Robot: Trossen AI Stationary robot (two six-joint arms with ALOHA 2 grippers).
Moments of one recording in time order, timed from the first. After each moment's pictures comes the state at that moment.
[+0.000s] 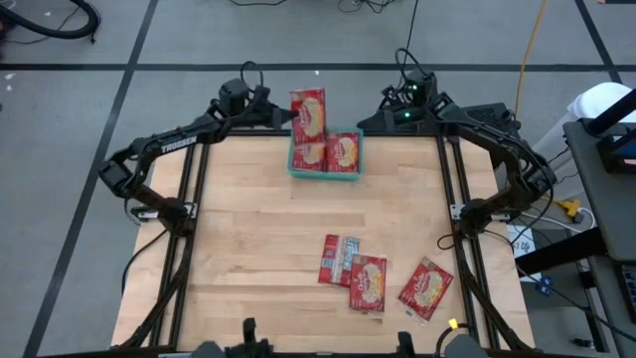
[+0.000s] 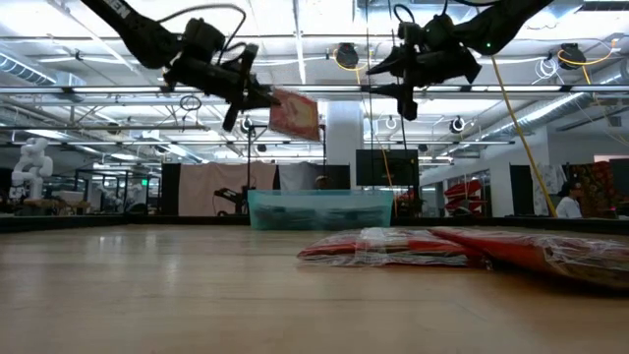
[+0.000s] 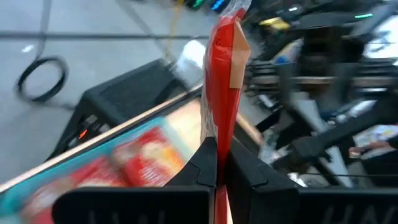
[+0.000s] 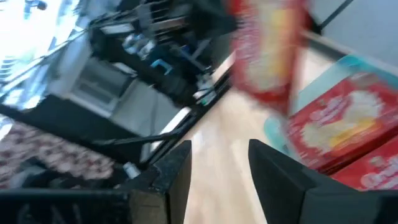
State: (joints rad) left arm 0.82 1.49 1.01 0.22 0.54 -0.55; right arm -0.90 1.45 1.09 -0.06 -0.97 0.53
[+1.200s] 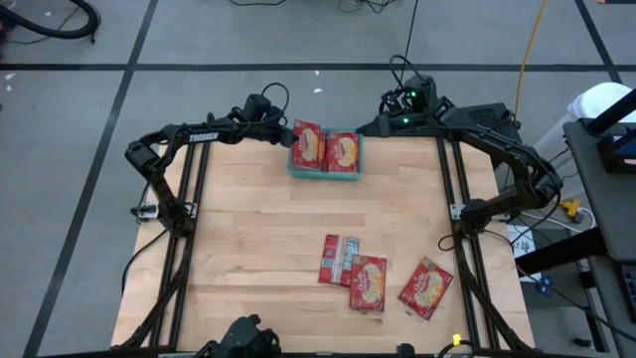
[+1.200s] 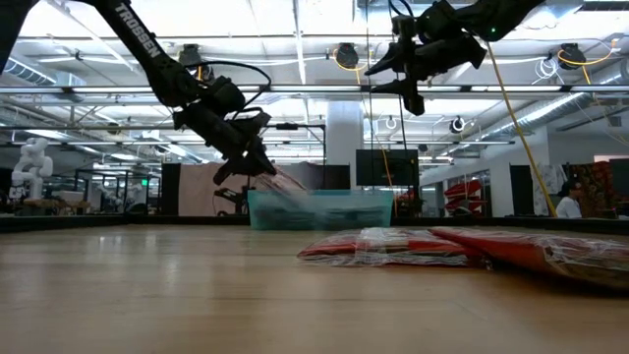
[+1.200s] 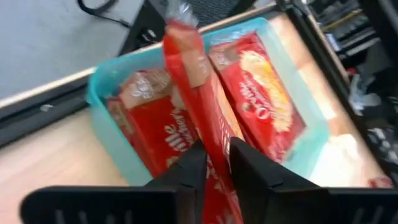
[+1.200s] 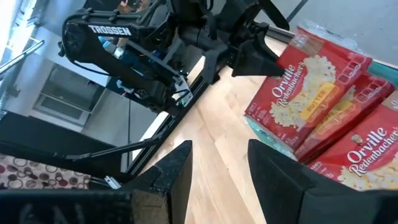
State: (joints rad) left arm 0.84 1.74 1.01 0.05 0.49 -0.40; right arm -0.82 1.38 1.09 -0.19 -0.79 0.57
